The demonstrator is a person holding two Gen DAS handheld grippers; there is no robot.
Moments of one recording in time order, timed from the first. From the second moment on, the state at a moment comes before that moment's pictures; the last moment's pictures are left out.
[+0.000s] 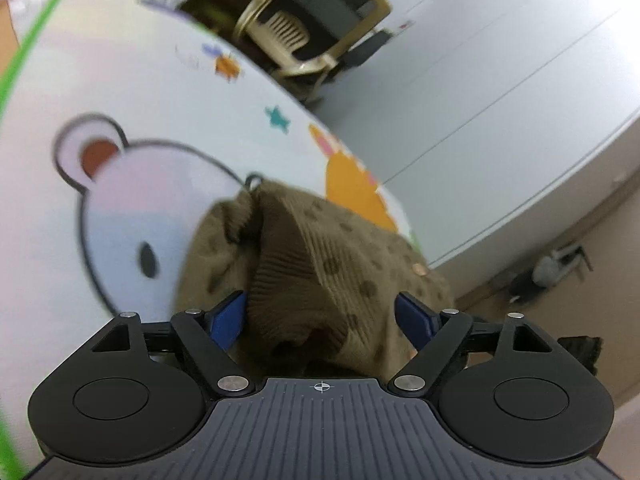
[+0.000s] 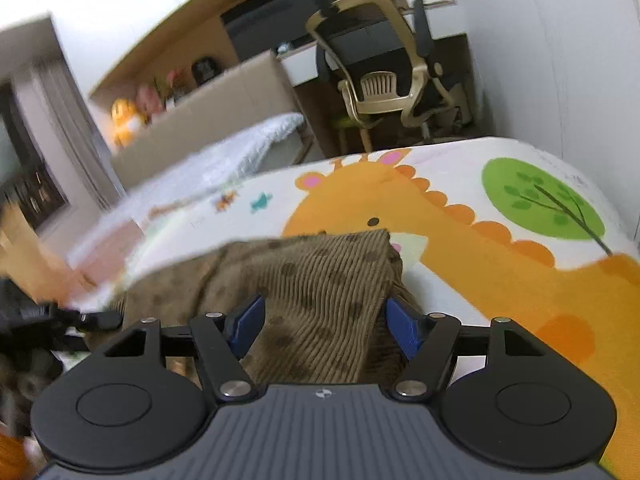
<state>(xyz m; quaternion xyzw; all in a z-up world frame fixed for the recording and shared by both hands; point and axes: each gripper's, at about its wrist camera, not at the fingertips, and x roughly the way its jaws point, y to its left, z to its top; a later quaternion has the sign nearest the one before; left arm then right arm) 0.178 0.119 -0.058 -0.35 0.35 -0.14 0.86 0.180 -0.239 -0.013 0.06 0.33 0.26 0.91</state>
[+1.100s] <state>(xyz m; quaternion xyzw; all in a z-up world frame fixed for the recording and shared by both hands) 0.147 0.077 -0.063 -0.18 0.31 -0.05 0.93 0.162 -0.241 -0.038 0.00 0.32 0.24 0.91</state>
